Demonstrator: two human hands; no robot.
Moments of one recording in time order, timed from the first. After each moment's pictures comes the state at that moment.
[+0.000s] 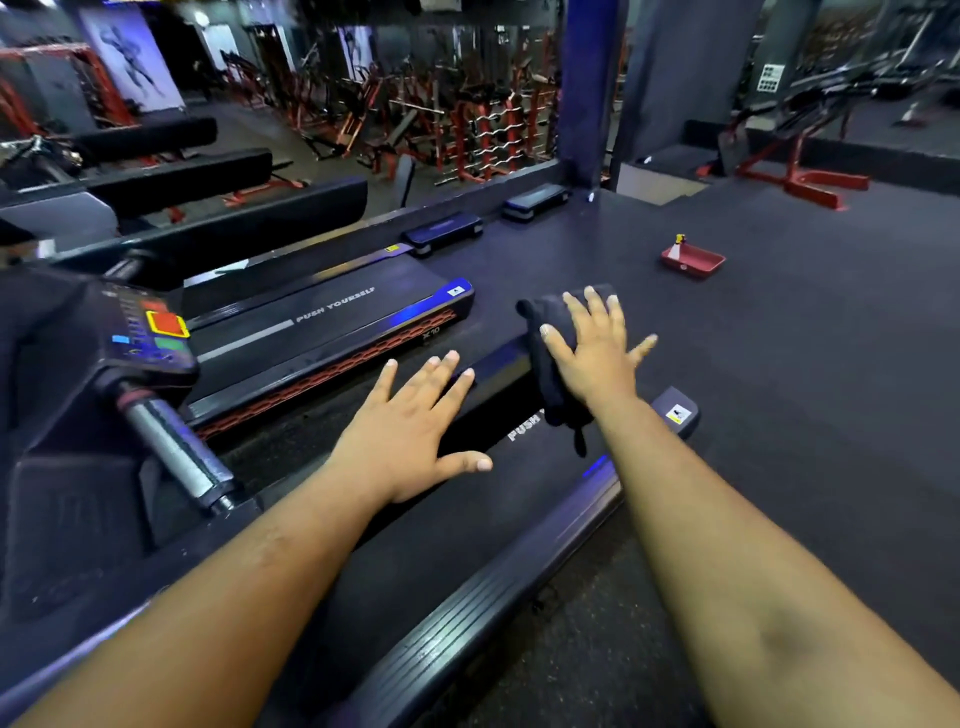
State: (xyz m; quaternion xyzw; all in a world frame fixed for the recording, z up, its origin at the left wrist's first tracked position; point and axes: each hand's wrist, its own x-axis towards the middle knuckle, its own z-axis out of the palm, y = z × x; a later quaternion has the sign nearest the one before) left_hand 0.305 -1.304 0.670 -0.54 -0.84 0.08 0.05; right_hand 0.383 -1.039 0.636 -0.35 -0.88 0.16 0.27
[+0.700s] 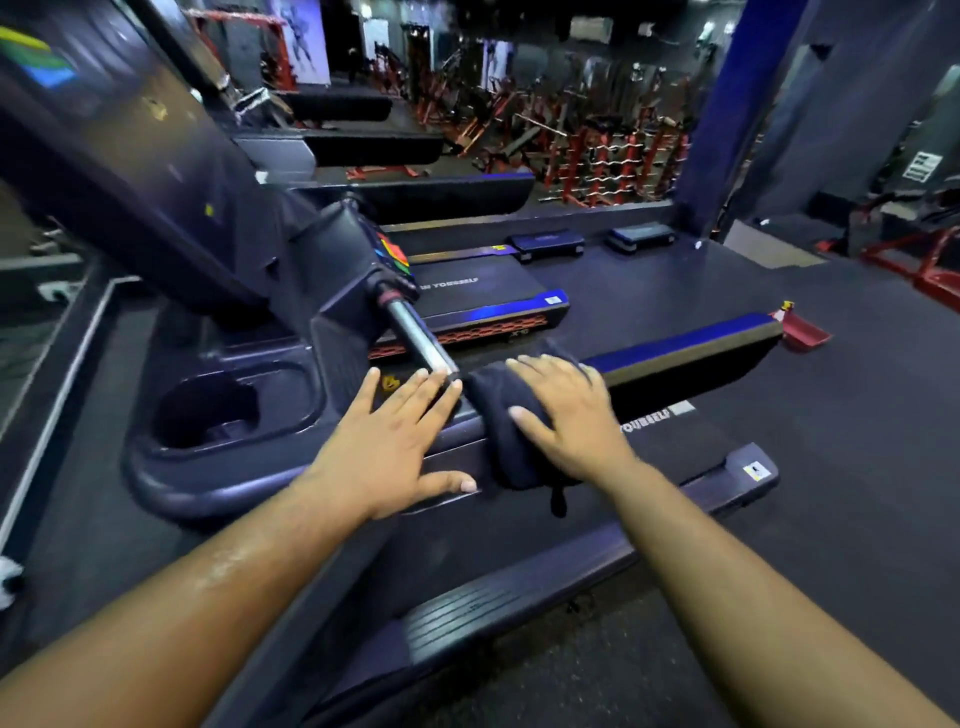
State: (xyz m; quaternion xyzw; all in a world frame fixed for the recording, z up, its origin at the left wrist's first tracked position) left_hand 0.326 -1.573 0.669 -0.43 -0.90 0.07 0.06; right_hand 0.389 -1.316 0.641 0.02 -0.97 0.04 0.22
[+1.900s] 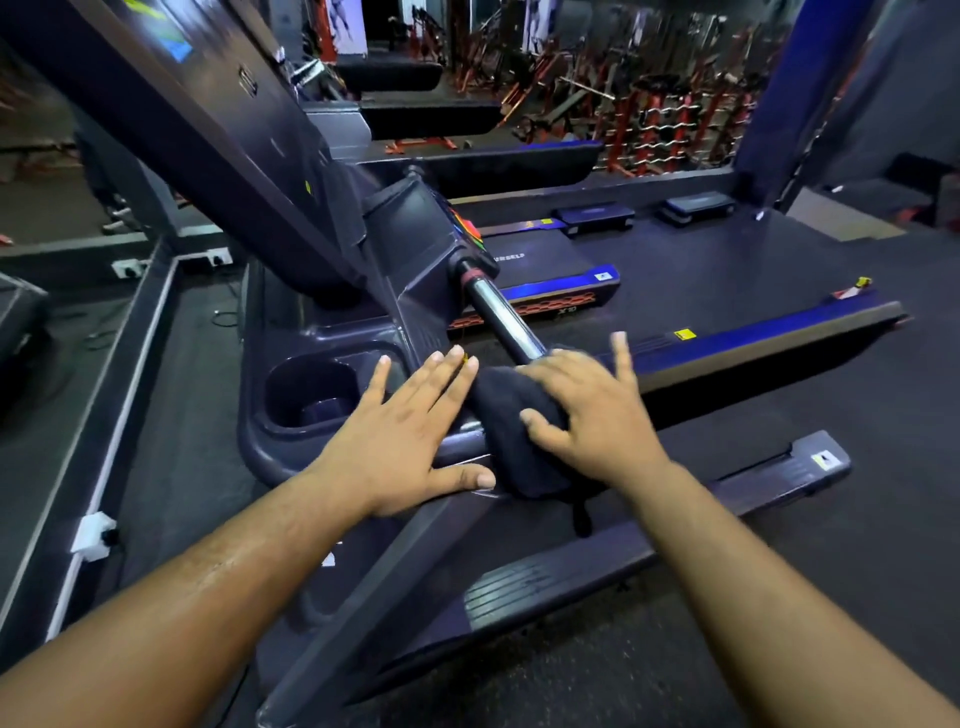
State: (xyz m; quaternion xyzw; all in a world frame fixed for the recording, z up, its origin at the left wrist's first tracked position) left_hand 0.305 -1.662 0.669 -0.43 -0.90 0.01 0.04; right_hand 0.366 -1.415 0.649 0.02 -0.97 0.05 0.22
